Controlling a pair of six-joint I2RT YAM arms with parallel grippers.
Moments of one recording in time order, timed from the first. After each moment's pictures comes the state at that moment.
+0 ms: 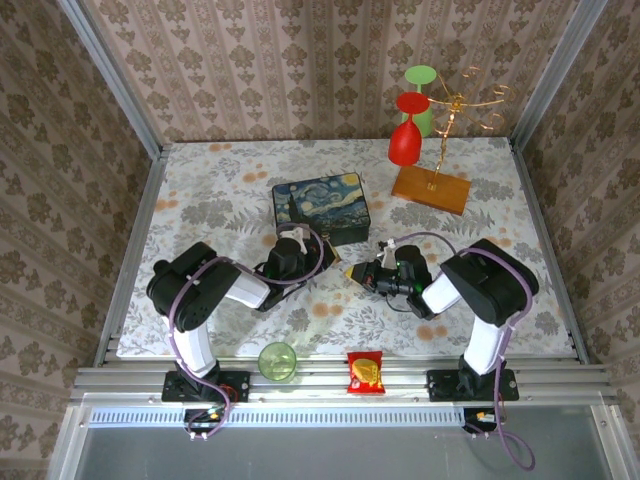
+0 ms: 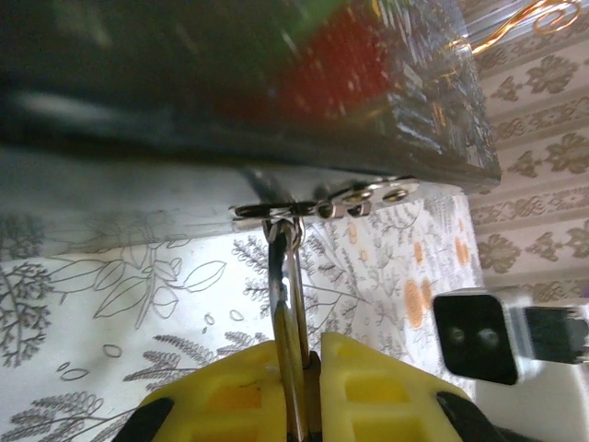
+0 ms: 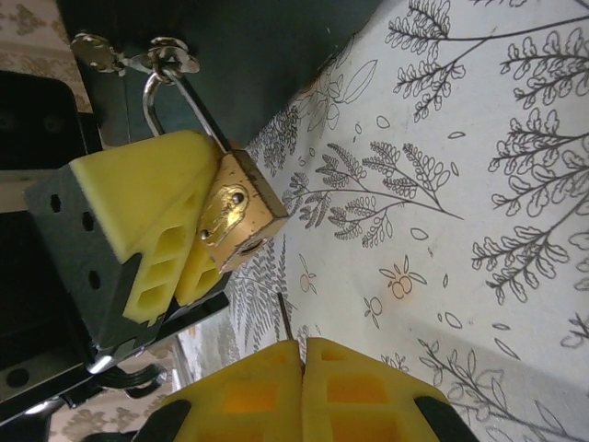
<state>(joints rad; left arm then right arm) -0.74 1.81 0.56 0.88 0.18 -1.04 0.48 1.83 0.39 1.02 -0.54 1.11</state>
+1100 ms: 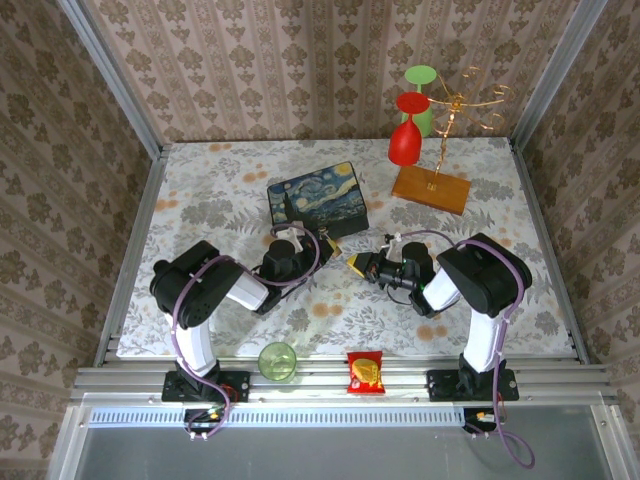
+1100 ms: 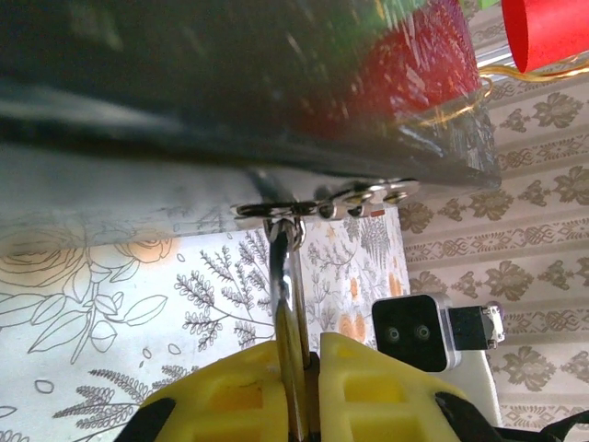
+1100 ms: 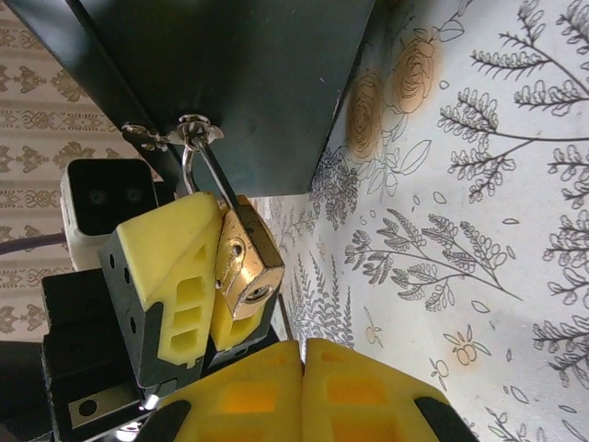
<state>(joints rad) -0.73 1.84 0.53 1.07 0.18 -1.17 0.43 1.88 0.40 1.20 -0.57 1.27</state>
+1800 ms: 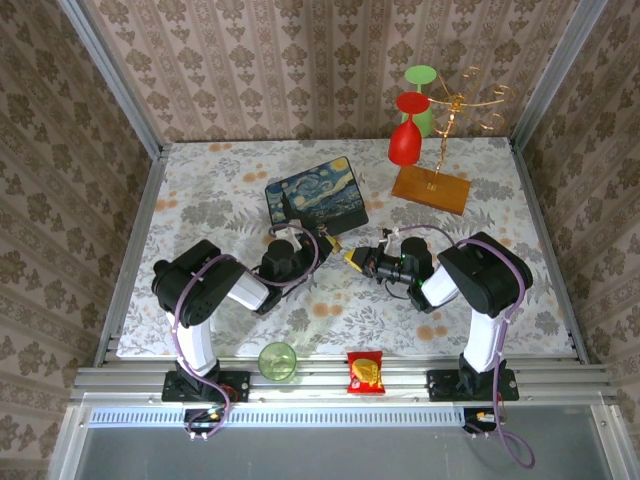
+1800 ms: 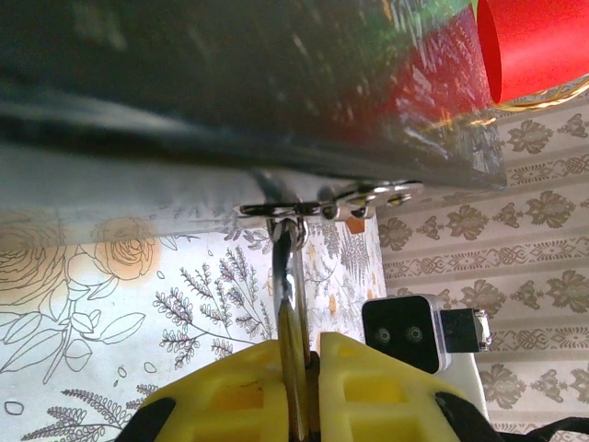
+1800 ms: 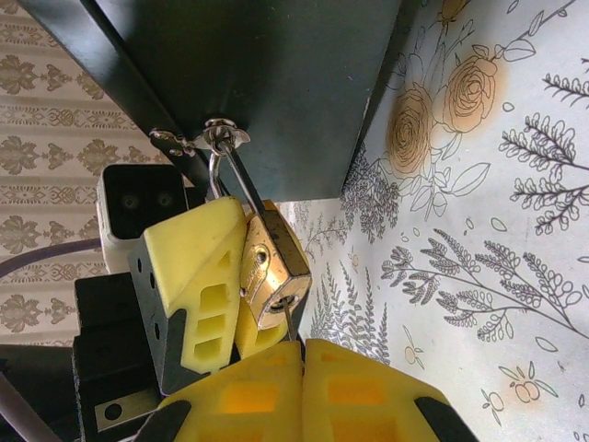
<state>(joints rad) -0.73 1.85 0.53 1.12 0.16 -1.22 0.43 1.88 0.45 1.20 -0.60 1.29</state>
